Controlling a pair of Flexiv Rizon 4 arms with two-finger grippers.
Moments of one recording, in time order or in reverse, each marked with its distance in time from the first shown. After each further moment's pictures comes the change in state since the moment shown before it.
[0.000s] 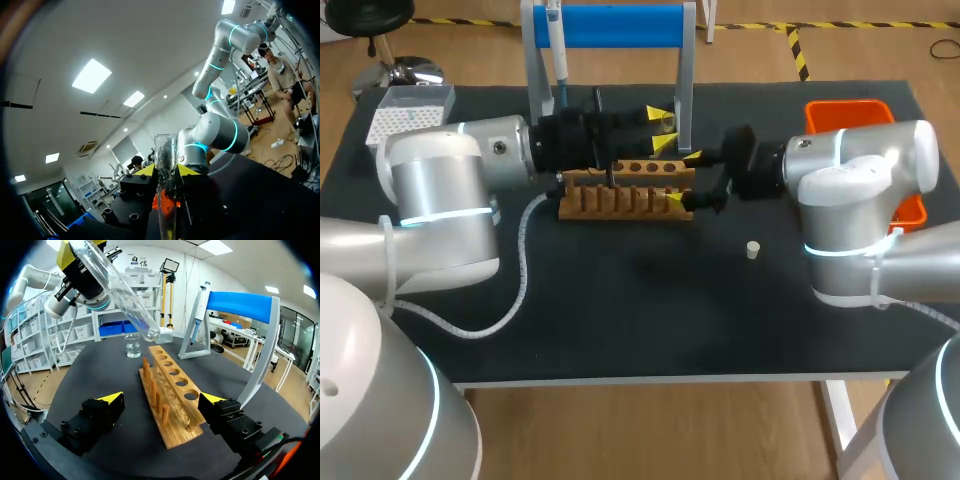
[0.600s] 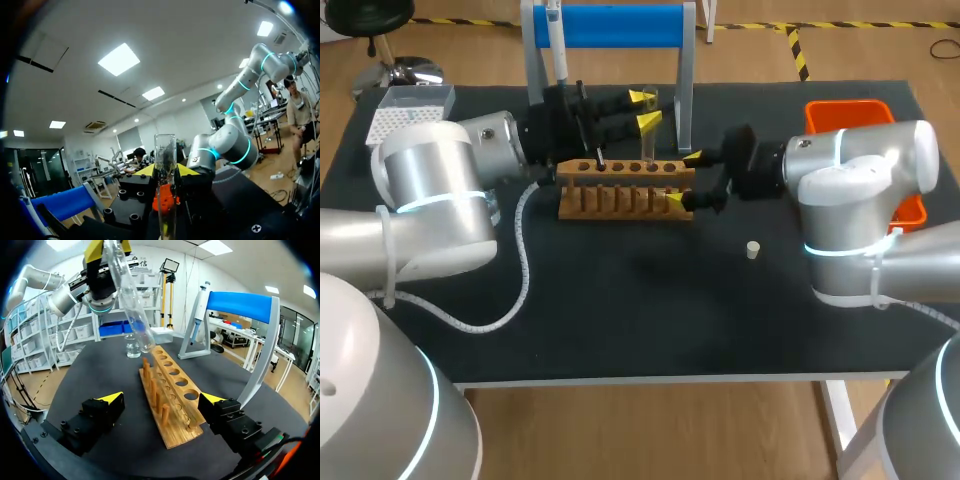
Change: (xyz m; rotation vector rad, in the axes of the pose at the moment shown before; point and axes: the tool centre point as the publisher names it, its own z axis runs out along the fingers) left arm -0.034 0.022 -0.017 0.012 -0.103 -0.305; right arm 0.000 0.000 0.000 0.000 0.000 0.000
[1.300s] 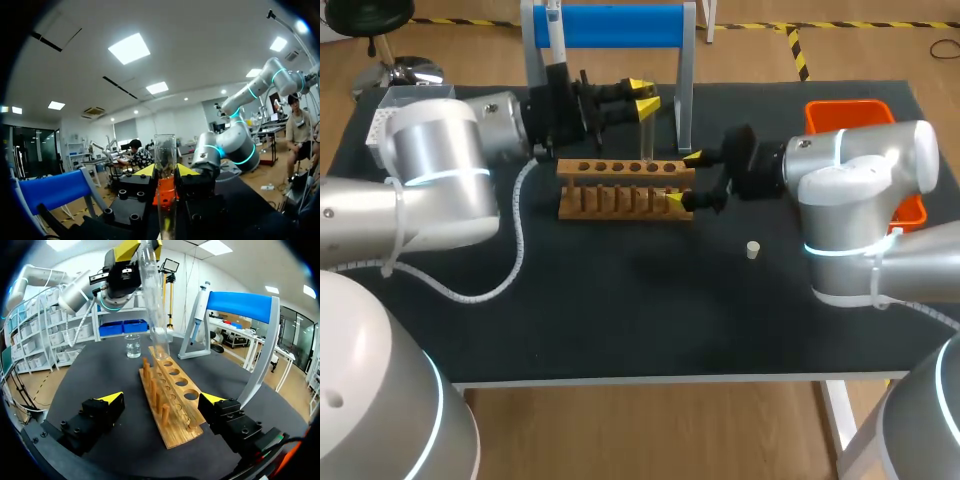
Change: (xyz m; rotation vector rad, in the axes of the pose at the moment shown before) left arm -0.032 0.025 0.007 -0.039 0.036 -0.142; right arm 0.000 0.000 0.000 0.000 0.000 0.000
